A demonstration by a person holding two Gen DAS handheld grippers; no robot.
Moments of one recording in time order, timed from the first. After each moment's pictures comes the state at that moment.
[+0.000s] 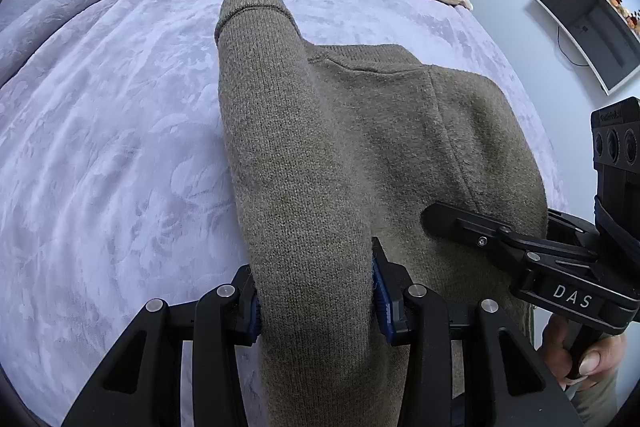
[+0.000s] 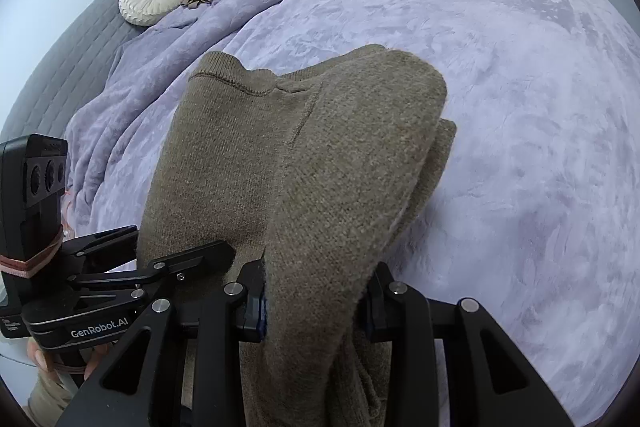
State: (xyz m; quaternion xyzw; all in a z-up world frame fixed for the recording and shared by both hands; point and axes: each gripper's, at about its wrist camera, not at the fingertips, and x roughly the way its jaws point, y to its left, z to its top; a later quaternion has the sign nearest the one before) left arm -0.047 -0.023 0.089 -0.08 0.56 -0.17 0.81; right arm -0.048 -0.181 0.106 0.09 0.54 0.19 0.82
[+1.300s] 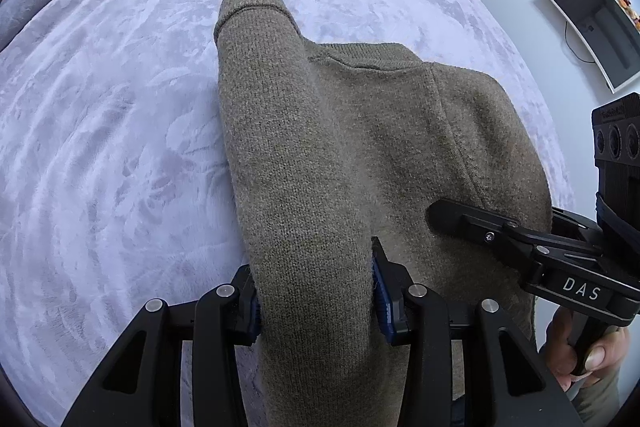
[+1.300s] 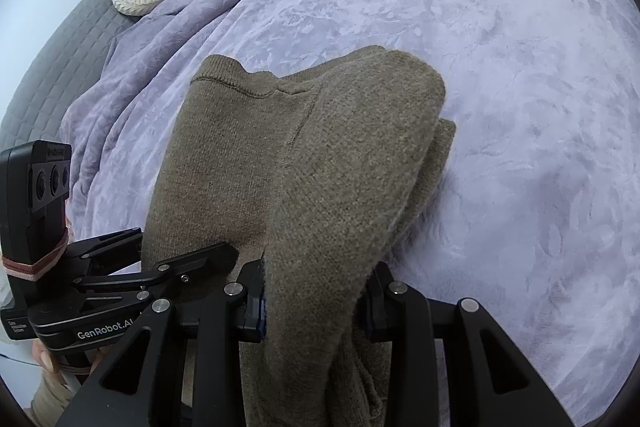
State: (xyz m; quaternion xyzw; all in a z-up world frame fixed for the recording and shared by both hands) left arm -0.057 -0.019 0.057 -0.09 0.58 -0.17 0.79; right arm -0.054 -0.179 0.076 0.10 0.56 0.19 0.80
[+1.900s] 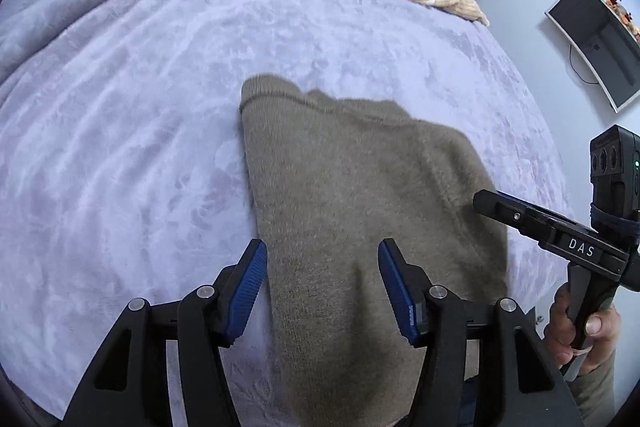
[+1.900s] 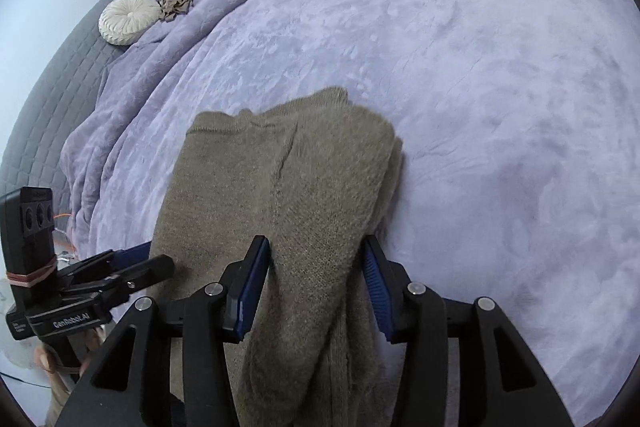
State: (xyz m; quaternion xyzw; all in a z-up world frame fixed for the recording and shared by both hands) left arm -0.079 0.007 0.096 -0.10 0.53 -0.14 0.83; right arm -0.053 -0.220 0.083 0.13 0.54 0.17 0.82
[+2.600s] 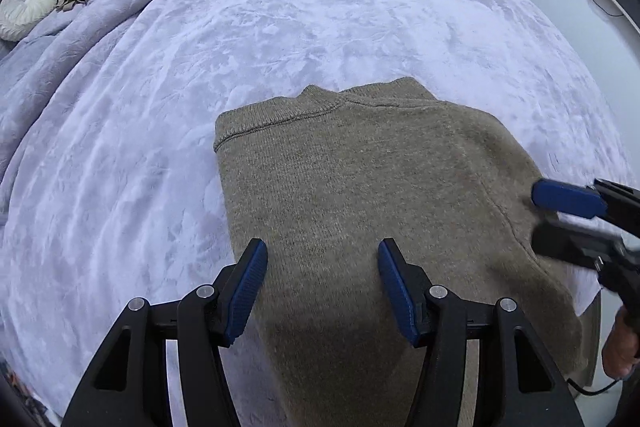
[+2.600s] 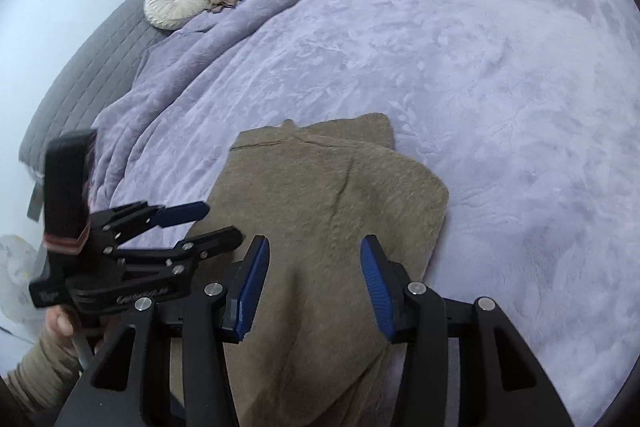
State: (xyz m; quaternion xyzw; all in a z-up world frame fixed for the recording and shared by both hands) left arm -0.047 -0.040 0.067 0.04 0.56 -0.10 0.82; right arm -0.054 -0.209 0.091 0.10 0.51 0.27 0.81
